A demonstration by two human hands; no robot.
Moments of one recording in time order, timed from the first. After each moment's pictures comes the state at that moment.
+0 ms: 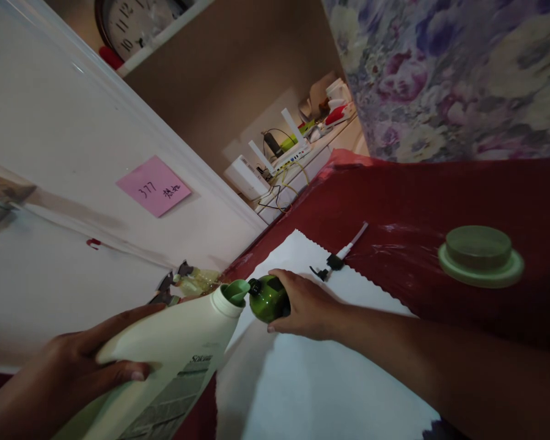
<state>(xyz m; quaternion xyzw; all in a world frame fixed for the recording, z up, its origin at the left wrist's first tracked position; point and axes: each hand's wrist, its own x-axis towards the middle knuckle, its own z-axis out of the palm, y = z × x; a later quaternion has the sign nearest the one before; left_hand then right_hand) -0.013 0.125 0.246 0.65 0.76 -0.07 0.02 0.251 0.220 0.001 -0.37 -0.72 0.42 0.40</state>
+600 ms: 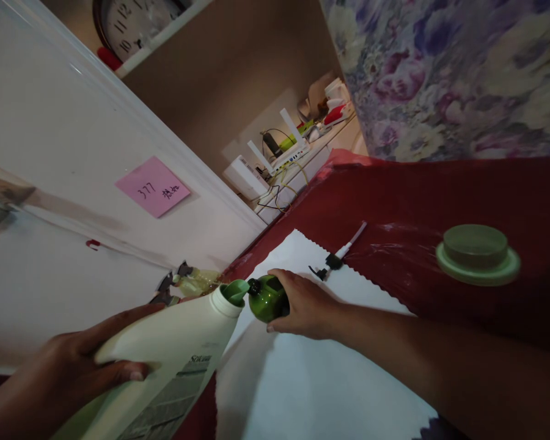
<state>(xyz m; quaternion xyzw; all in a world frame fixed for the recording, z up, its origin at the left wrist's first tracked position) -0.008 0.127 0.250 0.63 0.77 -0.08 0.02 0.253 0.218 0.003 -0.37 -0.72 0.42 0.40</state>
